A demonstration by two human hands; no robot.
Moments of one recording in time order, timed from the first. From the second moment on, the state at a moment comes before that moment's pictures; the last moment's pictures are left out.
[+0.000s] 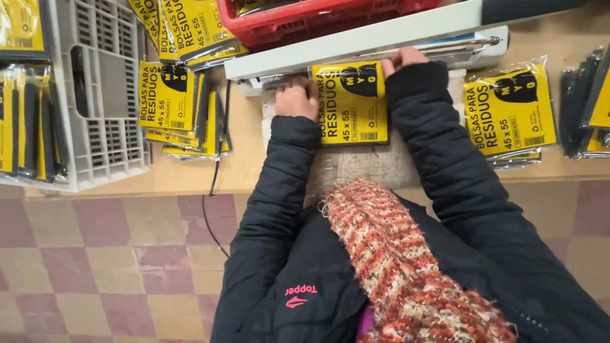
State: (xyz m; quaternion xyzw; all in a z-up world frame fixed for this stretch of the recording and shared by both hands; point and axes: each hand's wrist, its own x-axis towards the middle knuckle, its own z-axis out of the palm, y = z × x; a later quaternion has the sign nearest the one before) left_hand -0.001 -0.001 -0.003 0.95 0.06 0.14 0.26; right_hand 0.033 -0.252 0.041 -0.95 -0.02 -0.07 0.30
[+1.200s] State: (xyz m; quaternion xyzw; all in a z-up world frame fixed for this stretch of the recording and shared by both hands) left_hand 0.029 0.354 -0.012 0.94 0.33 -0.05 0.05; right_hand 0.110 -0.259 0.064 -0.96 -0.19 0.10 0.18
